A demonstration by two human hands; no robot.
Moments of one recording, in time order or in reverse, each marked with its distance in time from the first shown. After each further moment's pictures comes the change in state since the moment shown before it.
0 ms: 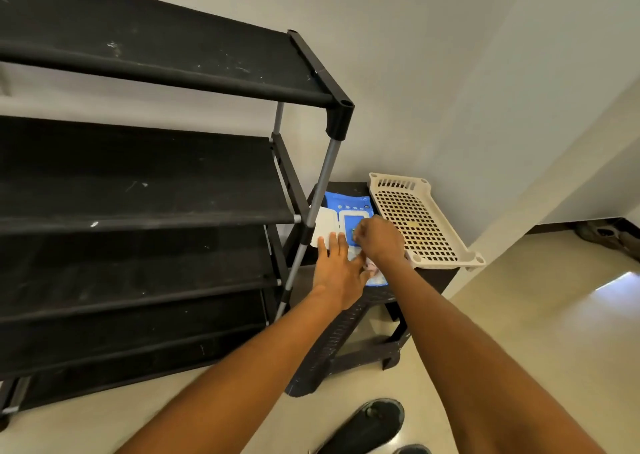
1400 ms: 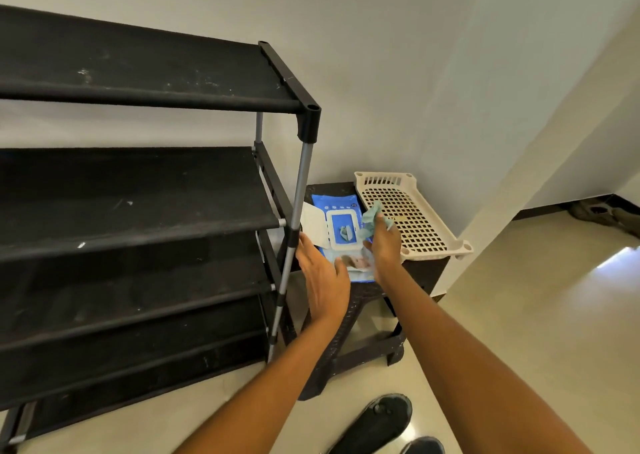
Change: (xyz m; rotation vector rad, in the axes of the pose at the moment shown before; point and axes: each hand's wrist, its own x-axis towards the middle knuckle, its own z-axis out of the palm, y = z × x) left_hand -0.026 0.020 -0.004 -1.282 0.556 -0.454; right_hand -0.026 0.005 0.000 1.345 0.243 0.506
